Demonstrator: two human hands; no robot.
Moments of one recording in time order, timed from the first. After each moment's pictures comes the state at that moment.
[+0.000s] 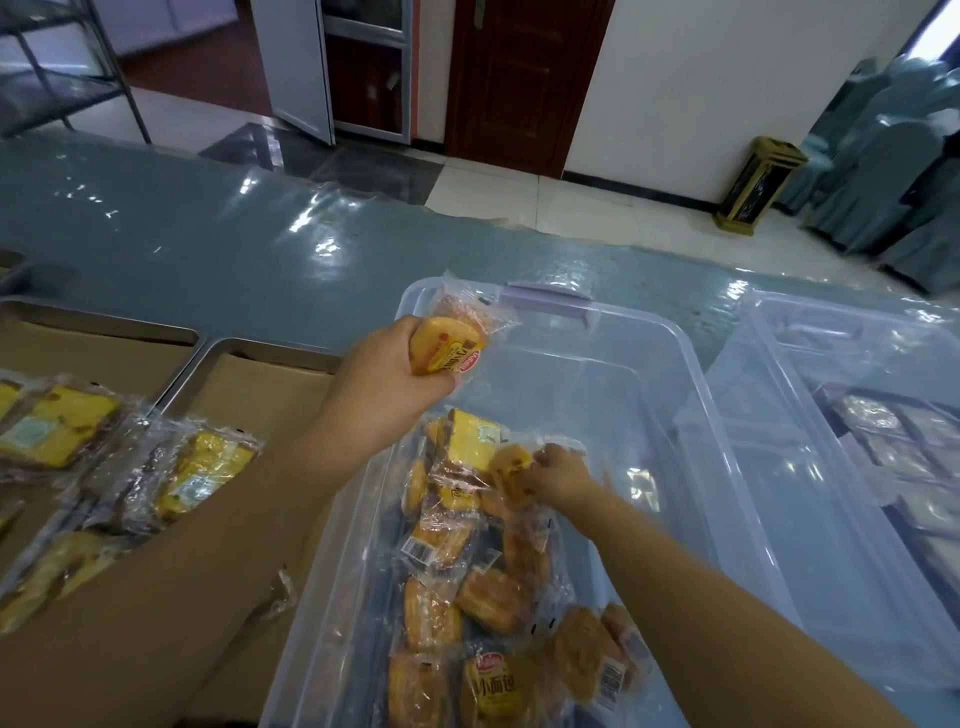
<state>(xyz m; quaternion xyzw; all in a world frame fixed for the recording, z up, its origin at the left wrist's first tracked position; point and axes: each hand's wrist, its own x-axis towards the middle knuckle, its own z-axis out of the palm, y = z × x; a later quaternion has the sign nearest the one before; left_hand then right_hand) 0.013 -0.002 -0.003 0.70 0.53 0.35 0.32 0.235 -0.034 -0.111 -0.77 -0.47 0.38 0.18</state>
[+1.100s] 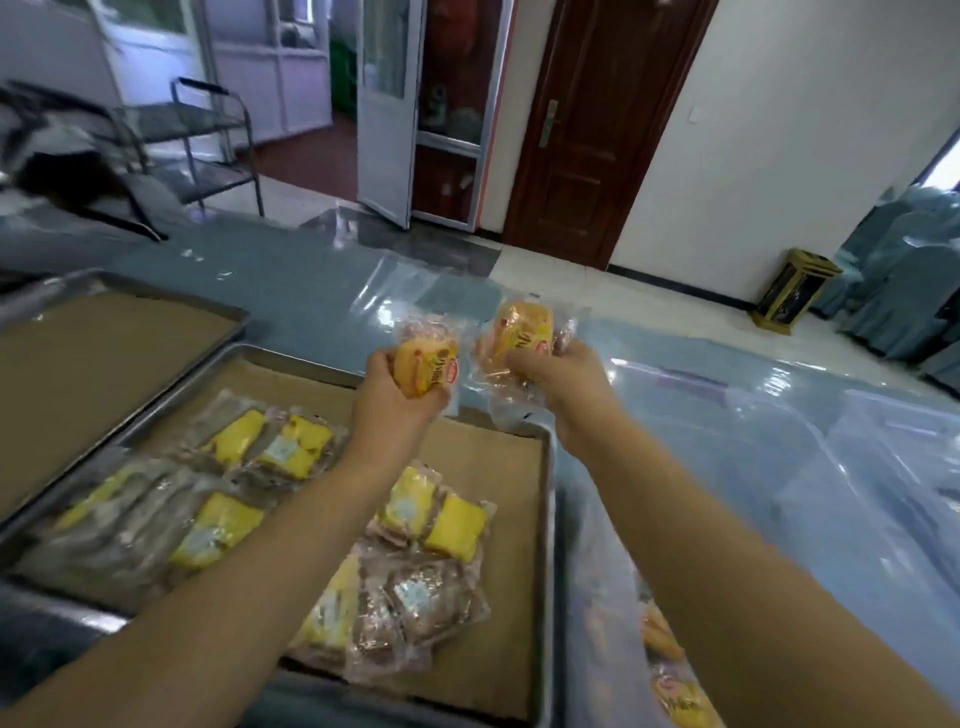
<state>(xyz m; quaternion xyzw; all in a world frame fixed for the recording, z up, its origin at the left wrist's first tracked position) -0.229 -0.039 0.021 0.49 0.56 0.55 0.37 -0.062 -0.039 0.086 -0.56 -0.49 0.45 0.50</state>
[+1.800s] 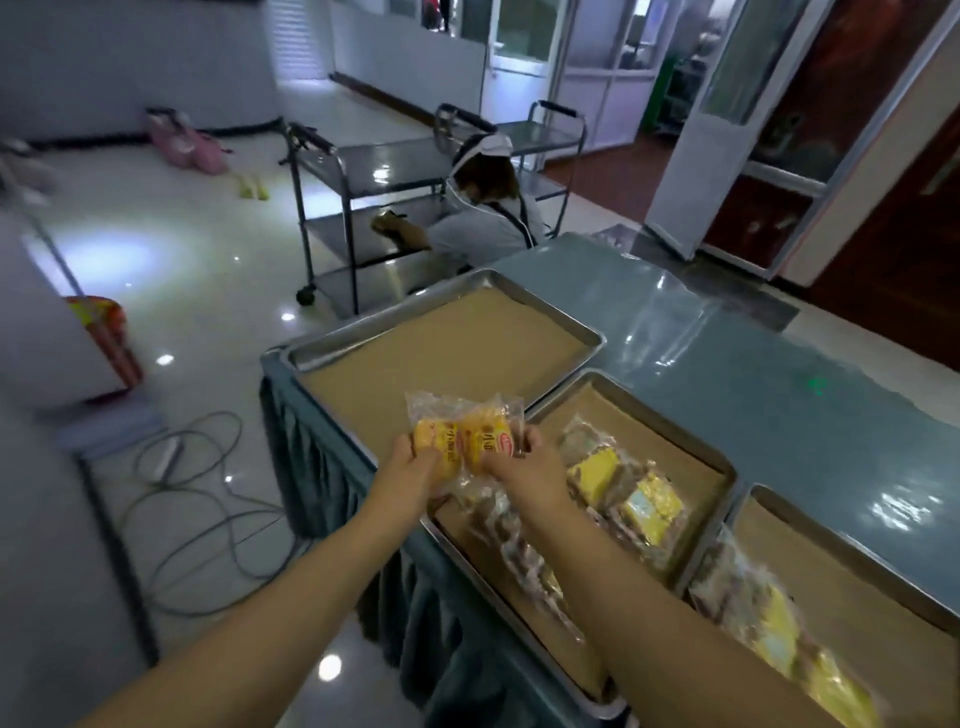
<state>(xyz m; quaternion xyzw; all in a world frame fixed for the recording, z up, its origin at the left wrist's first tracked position) -0.634 -0.118 -0.073 0.24 0.70 0.55 0.38 -0.510 -0.046 -0.047 -0.48 -0.59 0.57 0.29</state>
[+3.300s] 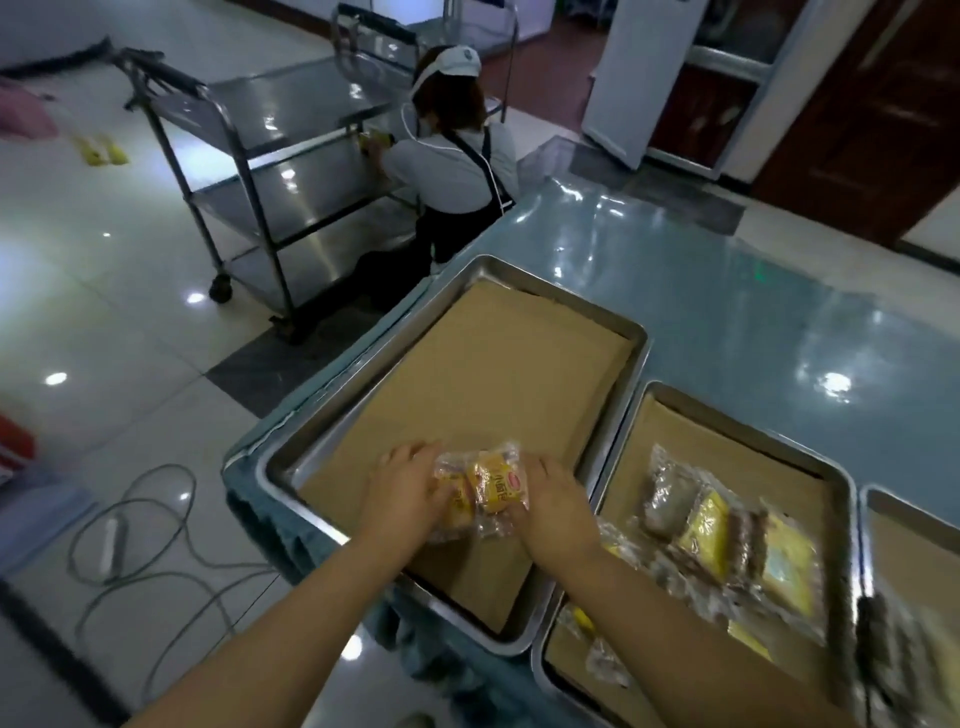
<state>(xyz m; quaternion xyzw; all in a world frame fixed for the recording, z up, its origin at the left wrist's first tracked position) -0.852 0.034 -0.150 0.57 0.76 0.22 0.22 -0.667 0.072 -0.135 -0.55 -0.82 0.17 0.04</state>
